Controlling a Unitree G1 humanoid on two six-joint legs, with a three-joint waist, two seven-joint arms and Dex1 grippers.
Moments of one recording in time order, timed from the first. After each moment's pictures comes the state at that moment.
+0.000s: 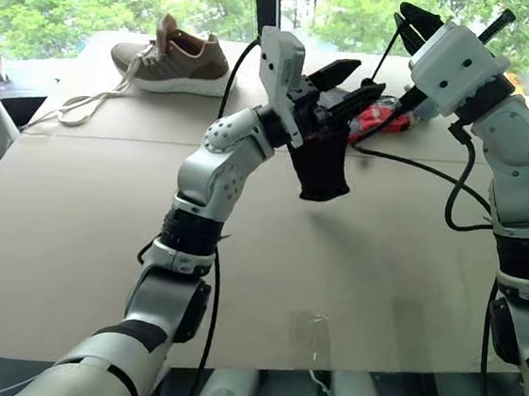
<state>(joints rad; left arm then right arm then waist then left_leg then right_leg) -0.87 0.20 -0.07 0.11 -0.53 0.29 -0.67 -0.90 -0.57 0.10 -0.01 -0.18 -0.09 0.47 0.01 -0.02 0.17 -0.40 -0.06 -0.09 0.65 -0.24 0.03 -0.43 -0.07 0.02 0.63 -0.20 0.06</state>
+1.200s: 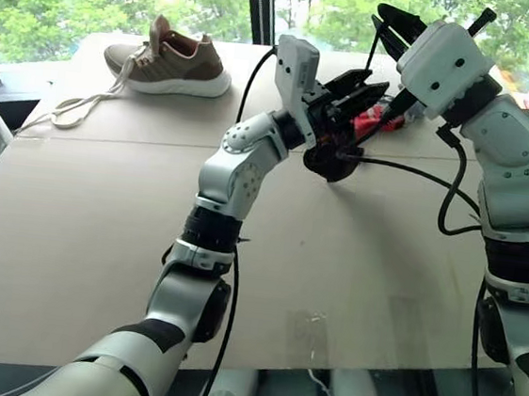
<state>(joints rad) -0.91 0.09 -0.01 0.21 -0.46 0.32 -0.68 -0.90 -0.51 0.10 -0.08 -0.13 -0.04 0.54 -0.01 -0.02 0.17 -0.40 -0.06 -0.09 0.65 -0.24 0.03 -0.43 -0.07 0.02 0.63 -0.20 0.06</state>
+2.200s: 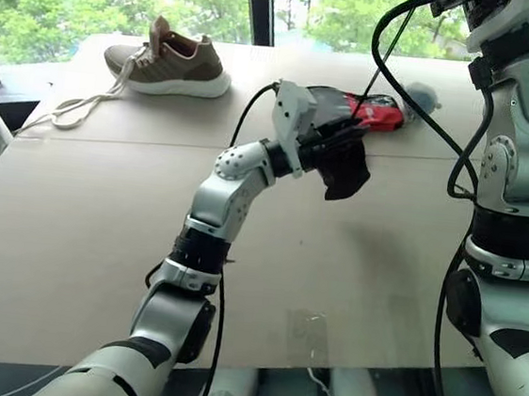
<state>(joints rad) -0.76 0.16 -0.09 0.16 -0.36 0.25 -0.76 -1.05 -0.33 -0.12 -0.03 0.13 0.15 0.29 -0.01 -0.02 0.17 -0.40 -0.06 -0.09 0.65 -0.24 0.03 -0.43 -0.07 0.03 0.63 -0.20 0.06</state>
